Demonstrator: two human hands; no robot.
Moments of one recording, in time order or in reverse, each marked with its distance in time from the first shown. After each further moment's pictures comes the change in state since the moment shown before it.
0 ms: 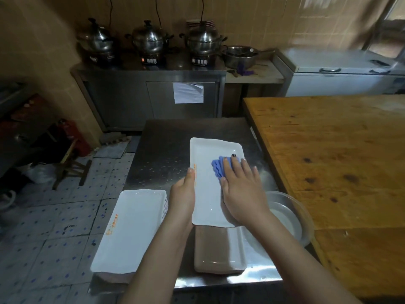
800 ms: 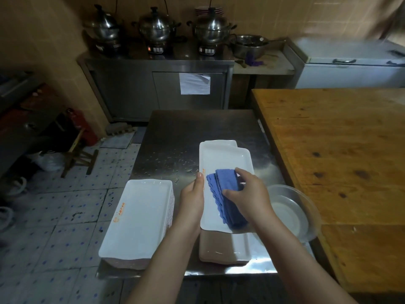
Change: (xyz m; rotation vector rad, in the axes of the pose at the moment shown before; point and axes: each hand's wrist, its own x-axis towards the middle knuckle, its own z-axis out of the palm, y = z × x) left_hand 0.004 -0.039 -0.004 0.032 -0.067 -0.017; right_hand -0.019 -0.010 0.002 0.740 -0.018 0.332
